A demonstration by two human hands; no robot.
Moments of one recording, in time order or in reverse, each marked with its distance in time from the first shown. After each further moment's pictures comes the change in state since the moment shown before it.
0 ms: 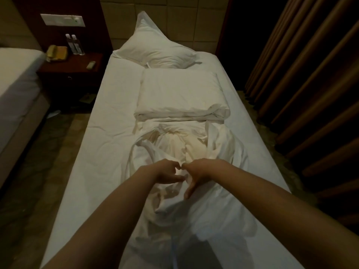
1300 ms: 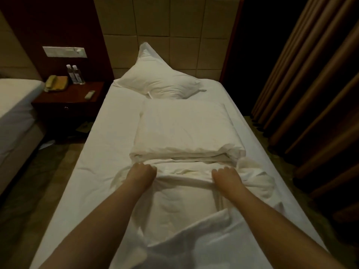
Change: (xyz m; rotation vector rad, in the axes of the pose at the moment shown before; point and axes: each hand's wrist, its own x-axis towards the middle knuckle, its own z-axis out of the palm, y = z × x) left_hand 0.156 -0.088 -0.132 0.801 0.408 -0.171; right_hand 0.152 0.145 -0.086 -0.297 0.519 0.353
